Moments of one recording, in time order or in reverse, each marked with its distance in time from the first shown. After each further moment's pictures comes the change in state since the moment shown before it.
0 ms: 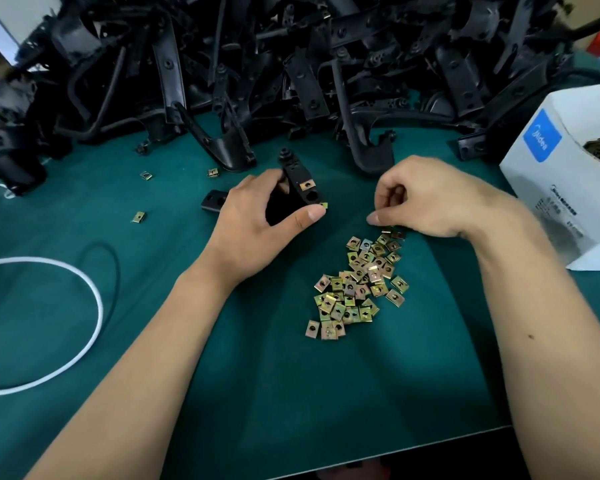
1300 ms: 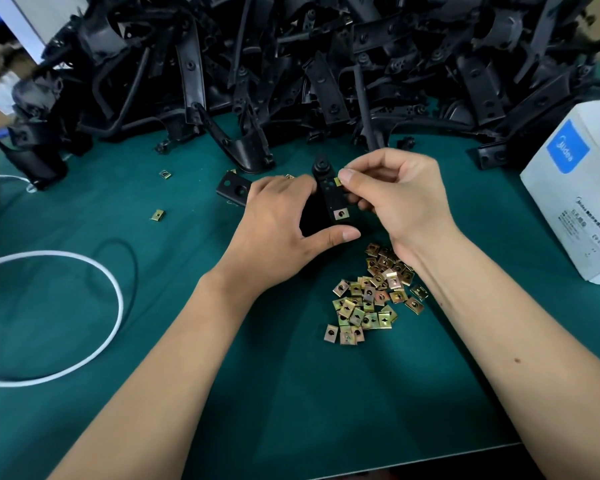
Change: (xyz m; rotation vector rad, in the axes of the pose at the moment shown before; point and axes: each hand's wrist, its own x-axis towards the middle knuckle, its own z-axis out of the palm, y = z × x) left_hand 0.002 0.002 0.005 0.236 0.052 0.208; right_hand 0.006 -0.055 0.047 1.145 0.429 -0.026
